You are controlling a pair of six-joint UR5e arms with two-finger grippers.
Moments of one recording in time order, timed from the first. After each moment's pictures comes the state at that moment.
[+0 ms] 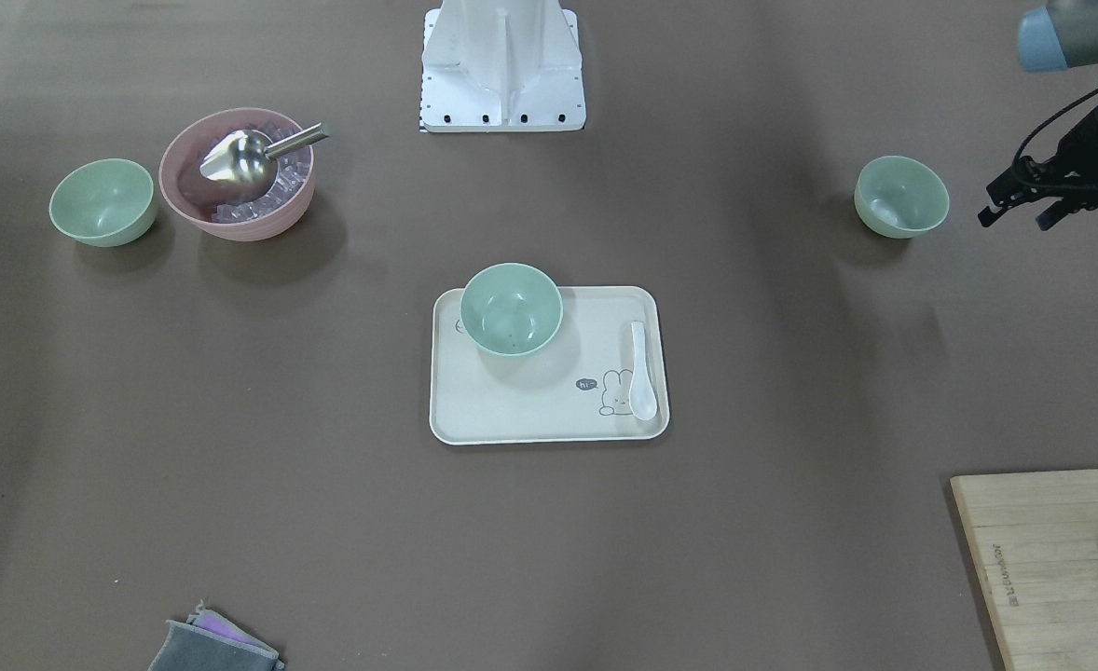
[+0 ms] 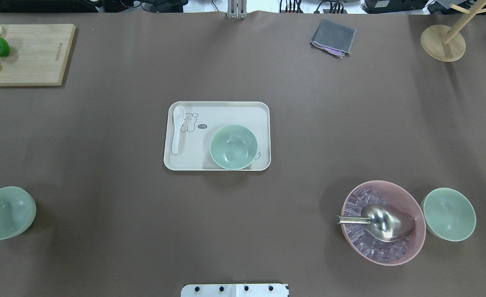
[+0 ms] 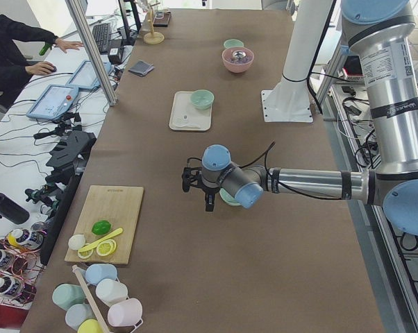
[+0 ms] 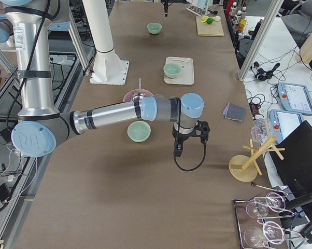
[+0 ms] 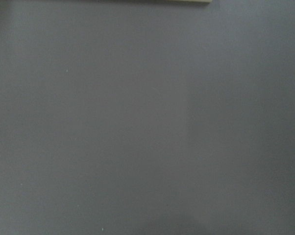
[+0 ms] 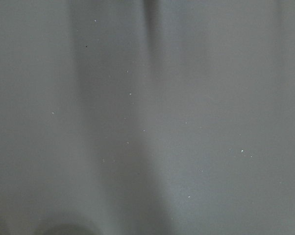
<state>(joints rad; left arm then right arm) -1.11 -1.27 -1.80 -2.27 -2.30 -0.77 1.51 -1.54 1.80 -1.85 2.42 0.10</state>
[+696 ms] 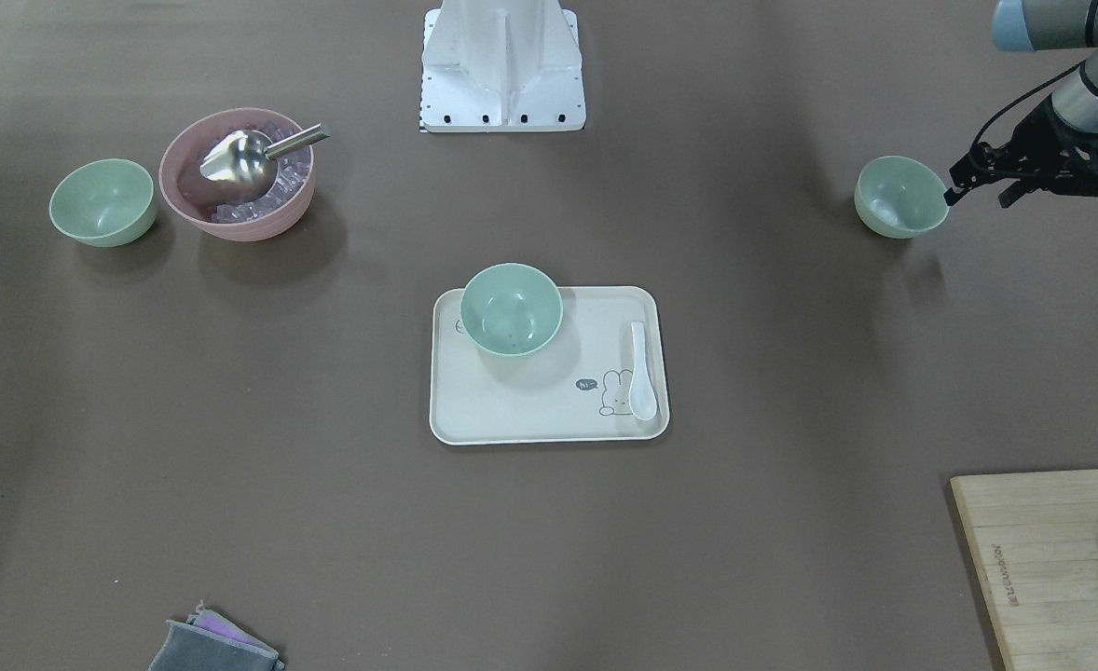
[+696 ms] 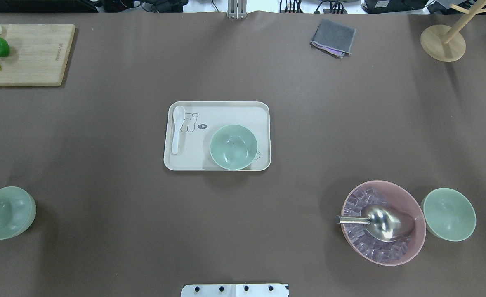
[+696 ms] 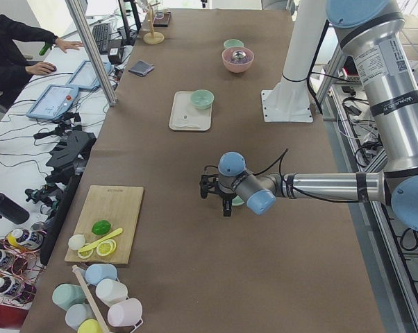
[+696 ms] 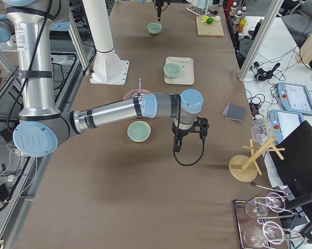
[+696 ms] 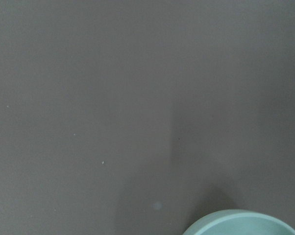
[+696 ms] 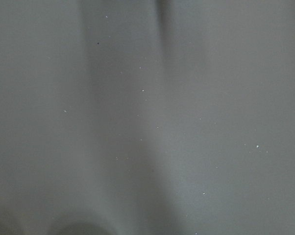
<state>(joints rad) -0.97 -1.19 -1.80 -2.35 -2.25 -0.84 1.48 -1.54 1.83 -1.85 2.42 0.15</state>
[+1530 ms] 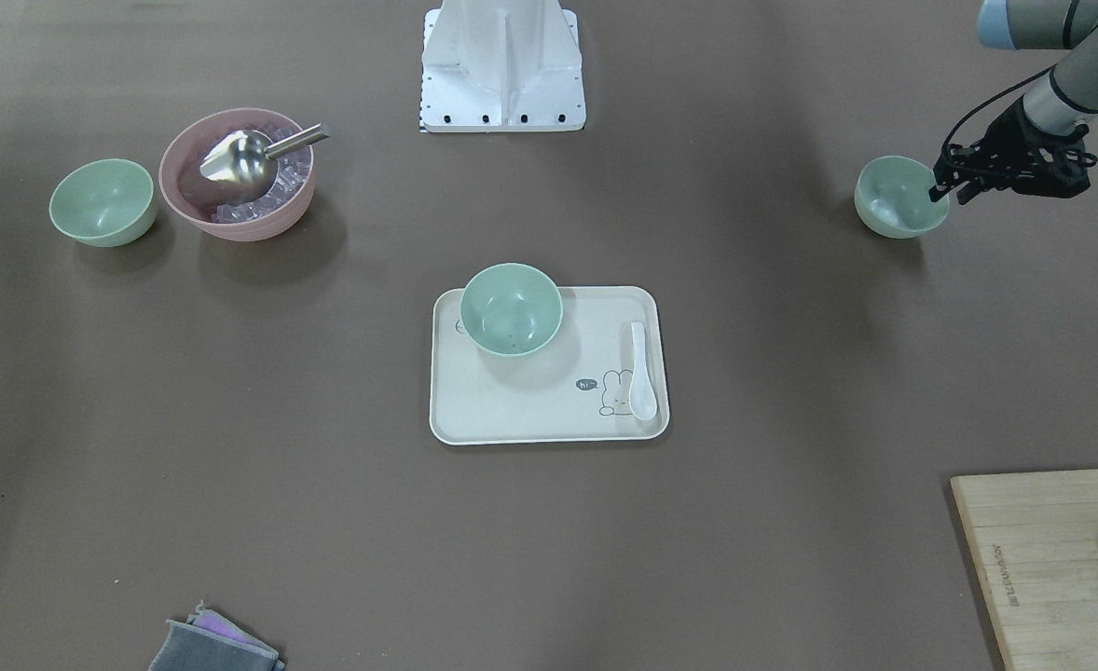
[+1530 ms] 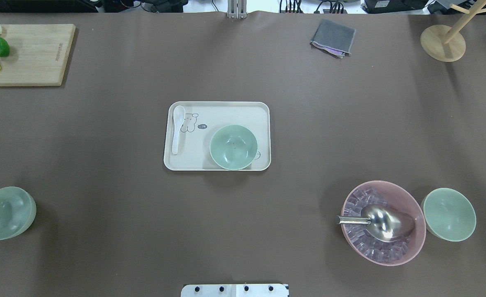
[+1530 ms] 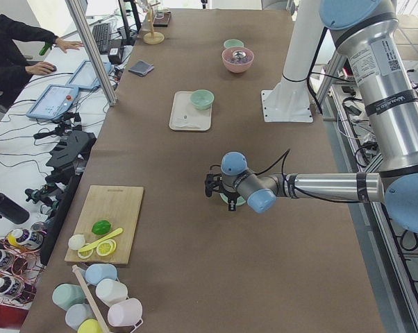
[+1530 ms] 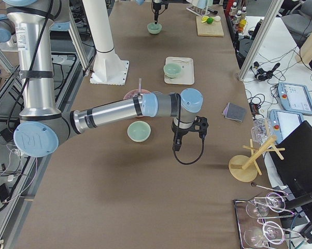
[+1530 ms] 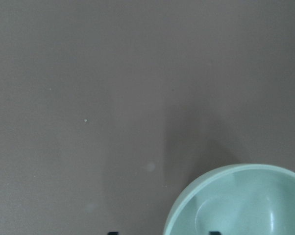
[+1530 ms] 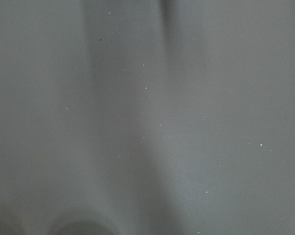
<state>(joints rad) -0.89 -1.18 -1.80 -2.35 -2.25 -0.83 1.47 -1.54 1.83 -1.85 2.42 0.16</state>
